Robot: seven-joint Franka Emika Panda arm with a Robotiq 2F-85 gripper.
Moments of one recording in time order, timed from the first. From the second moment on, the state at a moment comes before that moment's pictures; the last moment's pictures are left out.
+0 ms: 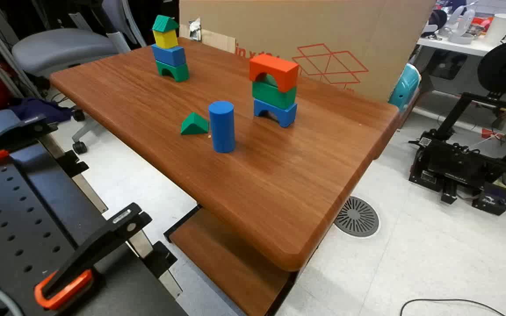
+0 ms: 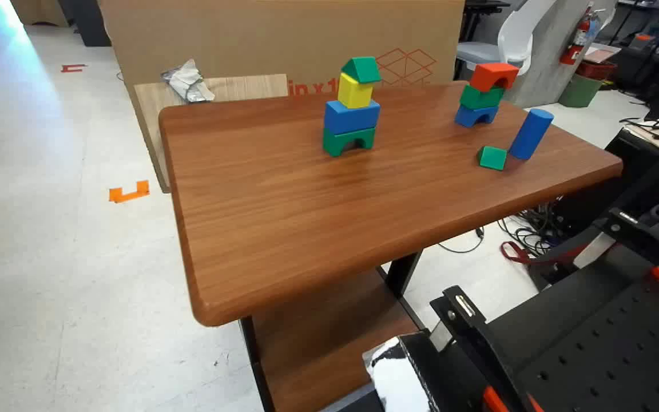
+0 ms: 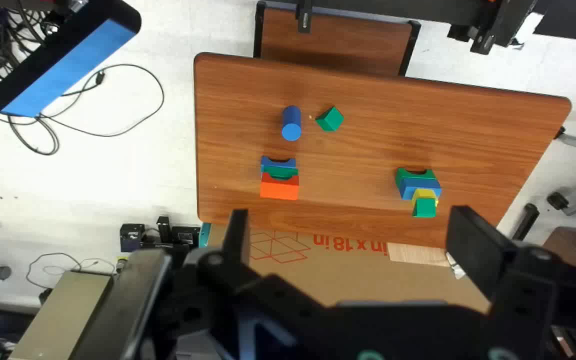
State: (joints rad) arm -0.06 -0.92 -0.22 -2.53 -0.14 1.91 -0.35
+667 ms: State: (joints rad) arm -0.06 -0.92 -0.22 -2.52 -0.14 1.91 -0.35
